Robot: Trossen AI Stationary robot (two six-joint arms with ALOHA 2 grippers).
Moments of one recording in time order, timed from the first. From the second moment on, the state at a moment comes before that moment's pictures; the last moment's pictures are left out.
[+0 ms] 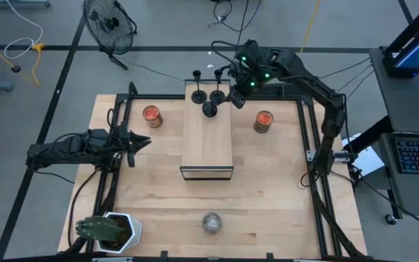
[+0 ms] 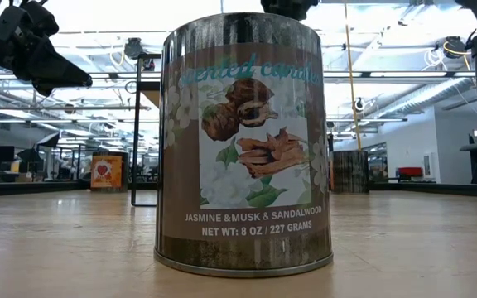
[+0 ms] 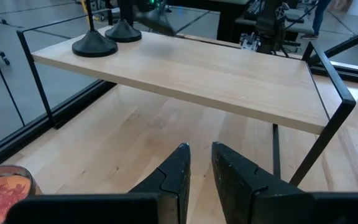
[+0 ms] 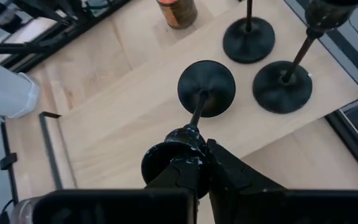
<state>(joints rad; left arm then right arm) 0.05 0.11 0.33 -0.50 -0.24 -0.16 -0.52 1.85 2.23 -1.32 -0.29 0.11</state>
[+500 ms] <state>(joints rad) 0.05 0.11 0.33 -0.50 -0.24 -0.16 -0.52 1.87 2.23 -1.33 -0.29 0.08</state>
